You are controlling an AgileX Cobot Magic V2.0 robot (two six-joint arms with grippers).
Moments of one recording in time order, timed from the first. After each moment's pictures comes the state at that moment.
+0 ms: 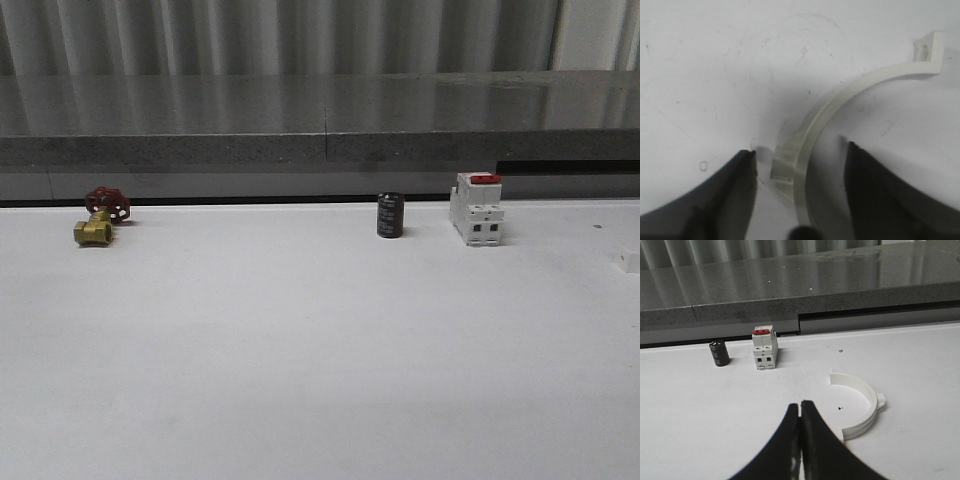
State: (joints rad) left arm 0.27 1.93 -1.15 0.01 0.46 -0.01; right arm 0.01 -0.01 0.03 0.06 0.13 0.05
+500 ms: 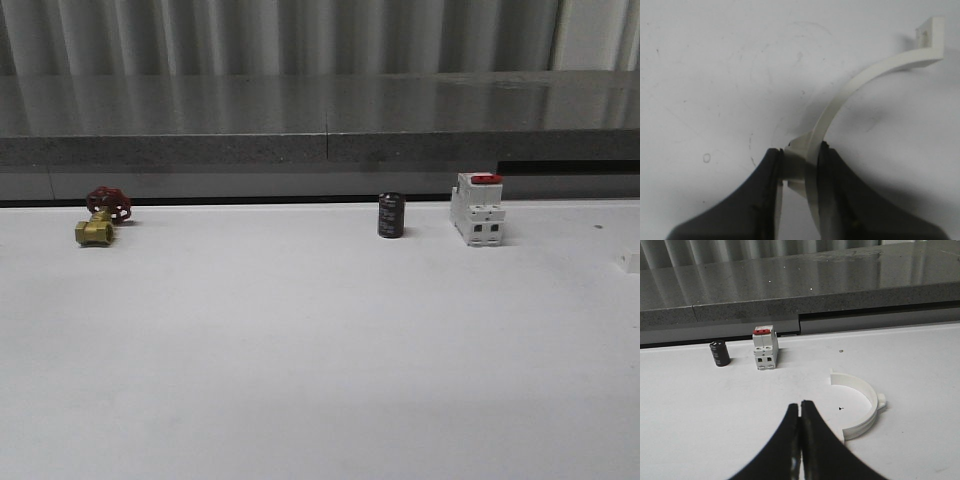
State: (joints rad) left arm 0.25 1.87 -1.15 -0.01 0.50 -0.01; right arm 0.01 -0.01 0.03 0.06 0.13 0.05
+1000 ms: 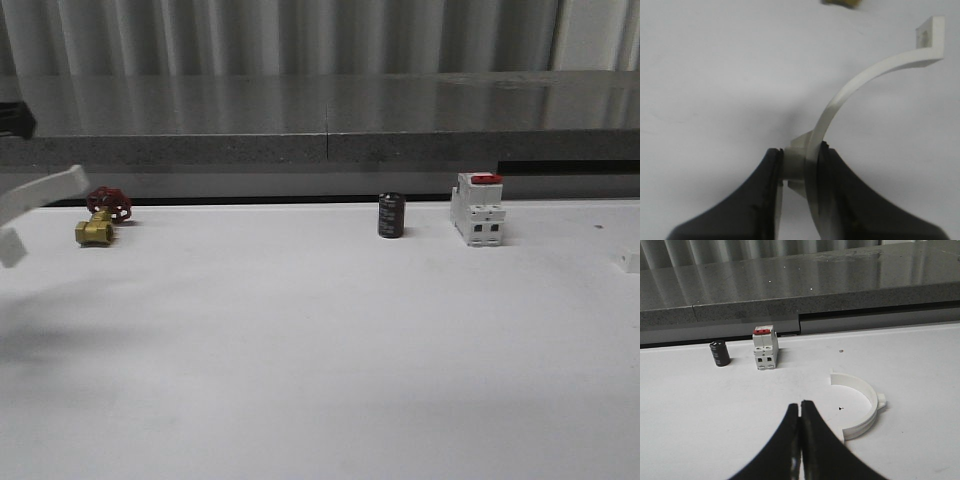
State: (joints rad) left arm -0.14 1.61 -1.05 -0.03 0.64 -0.25; right arm 0.01 -0.01 0.03 0.06 0.13 0.05
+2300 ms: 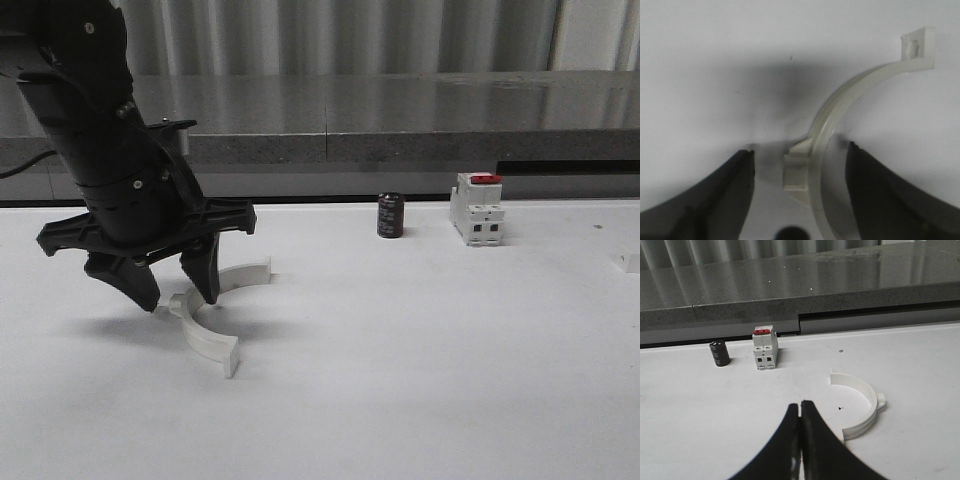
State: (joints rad) left arm -0.49 1.94 -1.22 -0.01 0.56 -0.43; right arm 0.01 -0.01 0.03 0.06 0.13 0.05
